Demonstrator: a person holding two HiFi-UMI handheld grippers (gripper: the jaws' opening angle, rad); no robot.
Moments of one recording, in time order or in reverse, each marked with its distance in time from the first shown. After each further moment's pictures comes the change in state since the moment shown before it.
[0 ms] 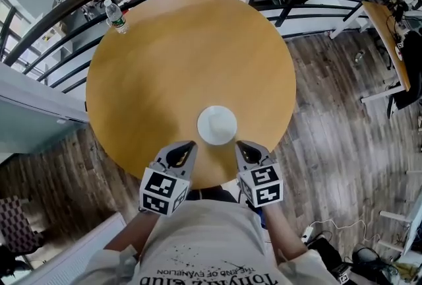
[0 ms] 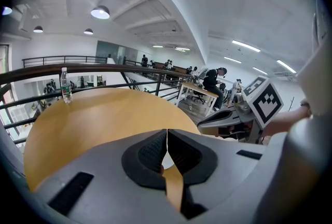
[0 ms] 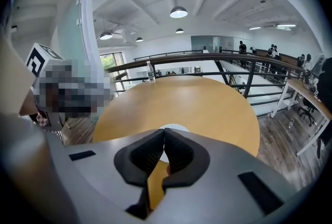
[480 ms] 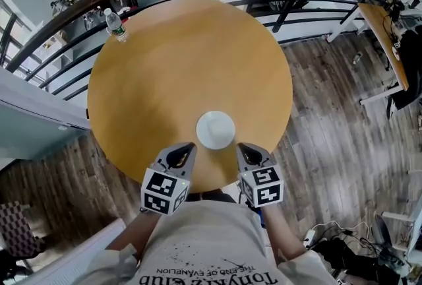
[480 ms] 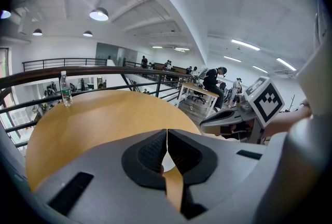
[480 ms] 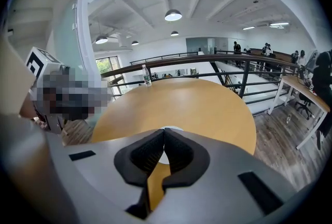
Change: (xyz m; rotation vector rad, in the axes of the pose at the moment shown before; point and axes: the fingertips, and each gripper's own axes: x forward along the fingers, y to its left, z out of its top) left arm 0.001 -0.003 0.009 0.019 -0.003 0.010; right arm -0.009 -0.011 0.002 0.050 -0.028 -0.029
